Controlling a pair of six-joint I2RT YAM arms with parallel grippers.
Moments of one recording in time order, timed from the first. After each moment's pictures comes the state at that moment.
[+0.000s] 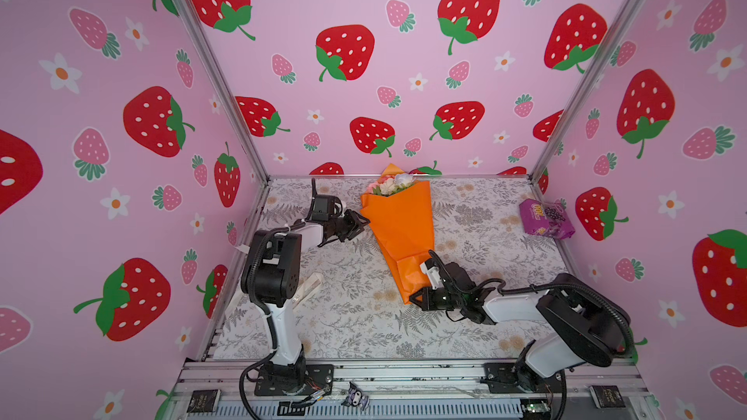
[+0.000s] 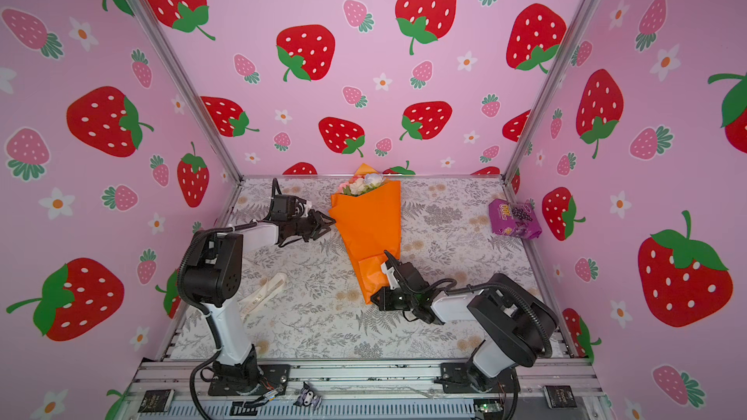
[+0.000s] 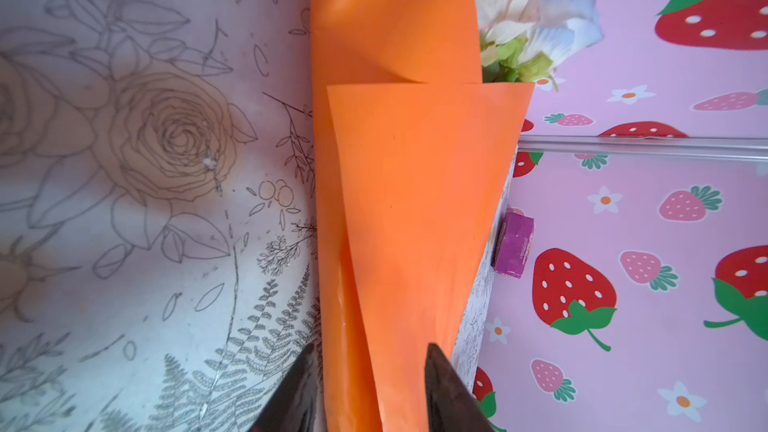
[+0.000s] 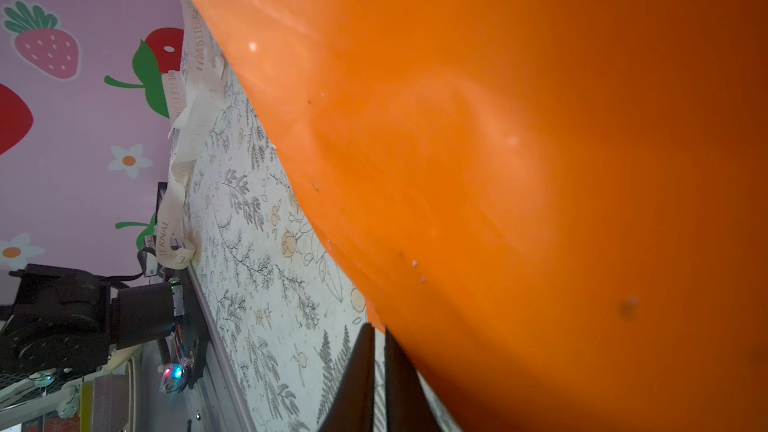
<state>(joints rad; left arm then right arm) -0.13 1.93 1.13 0.03 0.67 -0.87 0.87 1.54 0.43 0.41 -0.39 0.75</state>
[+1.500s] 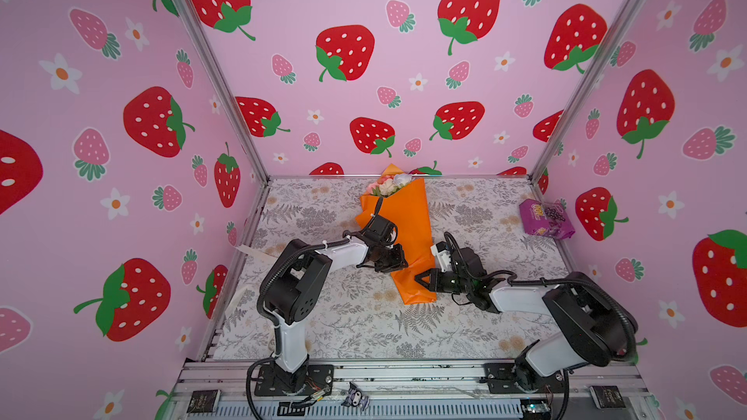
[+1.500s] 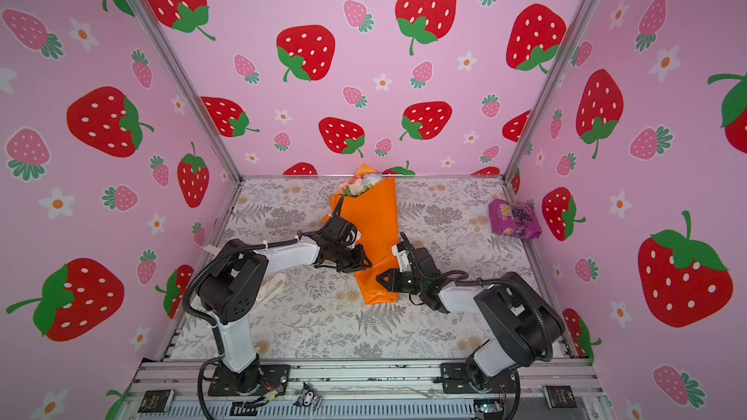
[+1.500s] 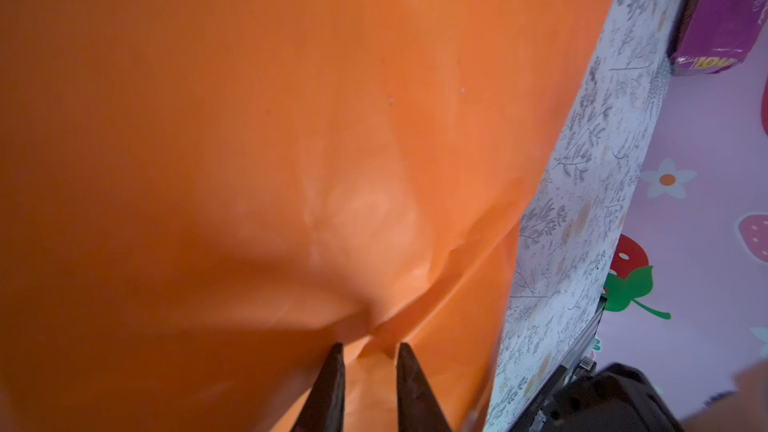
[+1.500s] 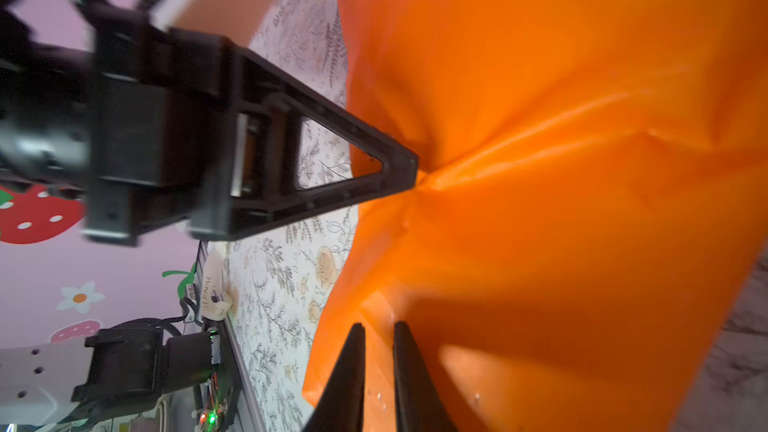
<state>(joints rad) -0.58 1.89 1.14 -0.29 0.45 -0.72 0.71 1.58 0.48 0.47 -0.50 0.74</state>
